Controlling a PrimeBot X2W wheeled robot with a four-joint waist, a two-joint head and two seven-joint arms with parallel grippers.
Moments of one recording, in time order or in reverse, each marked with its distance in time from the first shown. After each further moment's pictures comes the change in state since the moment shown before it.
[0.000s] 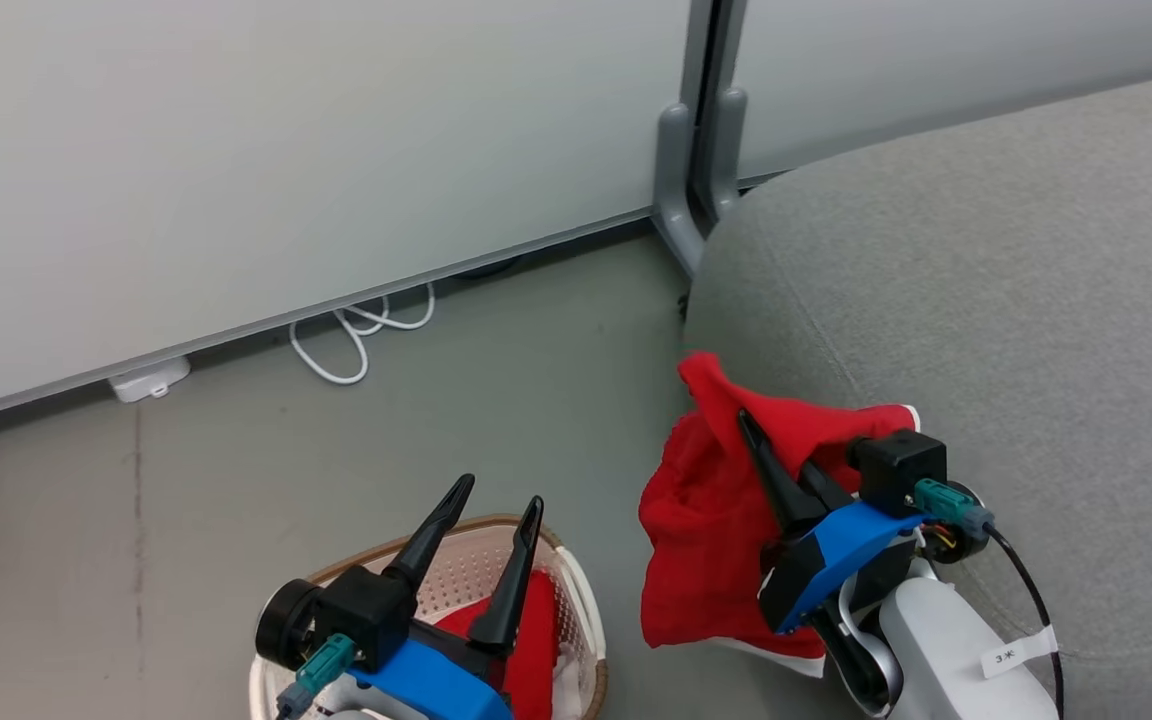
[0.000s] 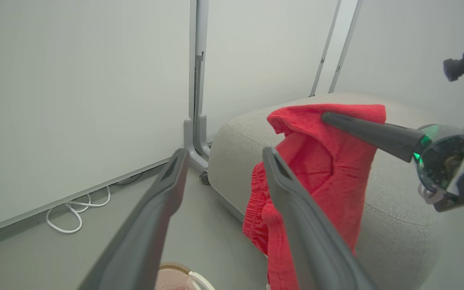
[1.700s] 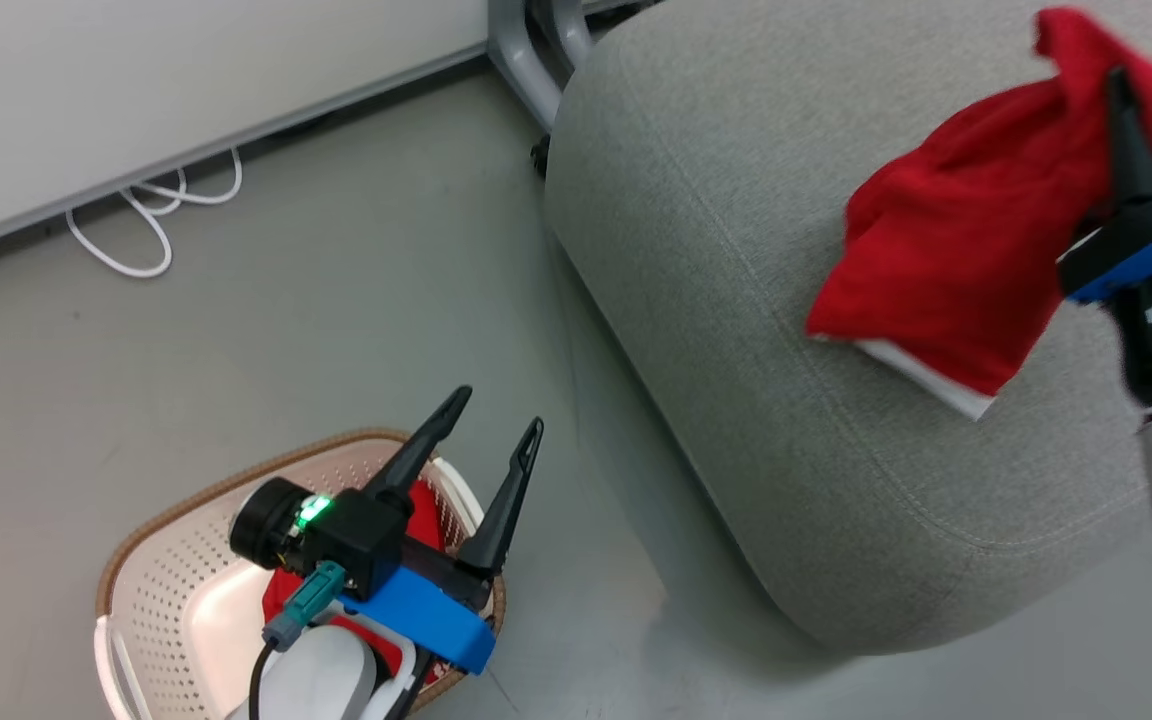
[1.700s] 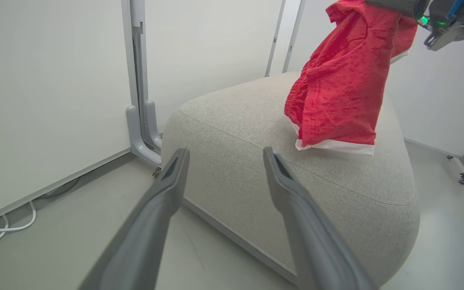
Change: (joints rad) left arm -0.122 0.064 -0.051 -0.023 0.032 0.000 0.000; right arm -0.358 -0.172 -0.371 0.051 -0.012 0.000 0.083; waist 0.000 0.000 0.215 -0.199
